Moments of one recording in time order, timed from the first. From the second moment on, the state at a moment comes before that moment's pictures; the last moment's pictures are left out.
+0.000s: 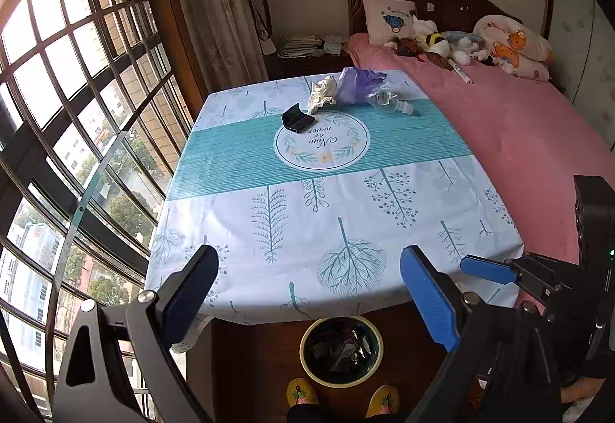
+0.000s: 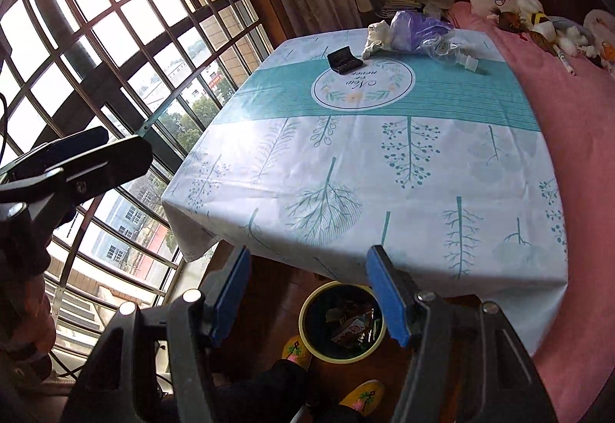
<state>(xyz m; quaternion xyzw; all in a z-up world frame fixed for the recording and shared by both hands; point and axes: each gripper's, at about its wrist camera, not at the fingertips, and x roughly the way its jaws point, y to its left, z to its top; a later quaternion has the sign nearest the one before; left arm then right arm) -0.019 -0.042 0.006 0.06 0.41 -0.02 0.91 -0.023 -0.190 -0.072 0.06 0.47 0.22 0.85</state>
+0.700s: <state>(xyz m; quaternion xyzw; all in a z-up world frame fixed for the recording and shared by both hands) 0.215 0.016 -0.022 0.08 0.47 -0.10 0.87 0.169 -0.178 -0.059 0.11 0.46 0.13 0.87</state>
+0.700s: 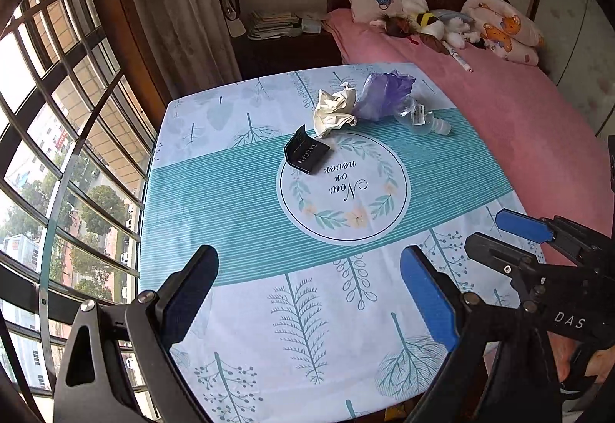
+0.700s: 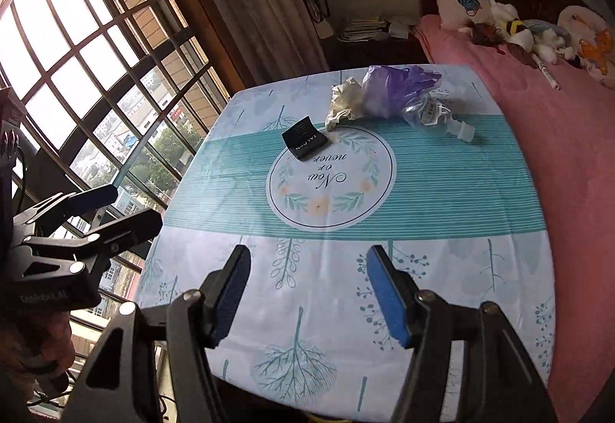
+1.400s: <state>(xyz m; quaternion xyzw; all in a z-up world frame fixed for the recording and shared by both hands) 0.431 -0.031 -0.174 0.21 0.55 -0.20 0.78 0.316 -0.180 -0.156 0.25 0.50 -0.02 0.83</state>
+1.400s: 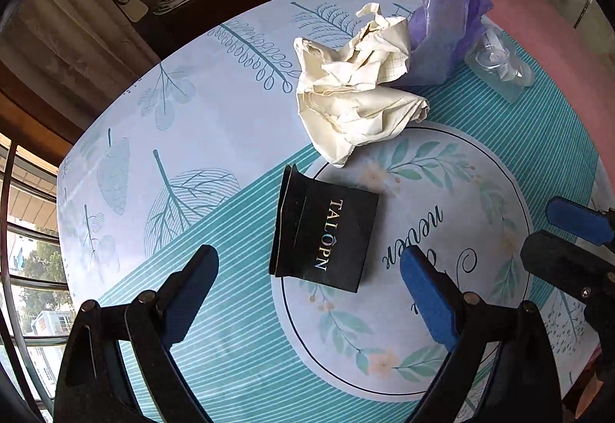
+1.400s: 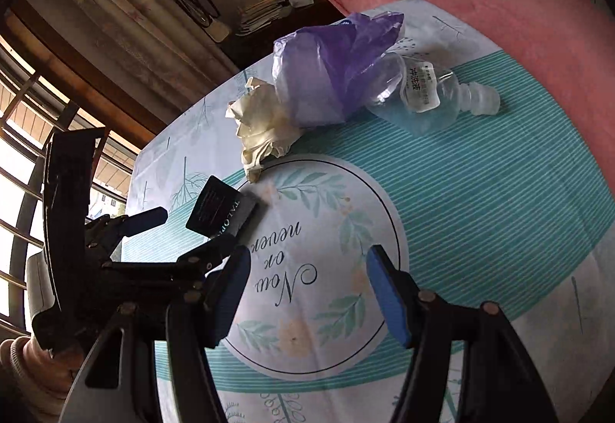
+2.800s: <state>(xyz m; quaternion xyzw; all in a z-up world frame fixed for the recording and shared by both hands) 0.460 0.037 -0.116 0.08 0.52 -0.17 0.84 0.448 -0.169 -0.193 0.39 0.50 -0.06 0.77</state>
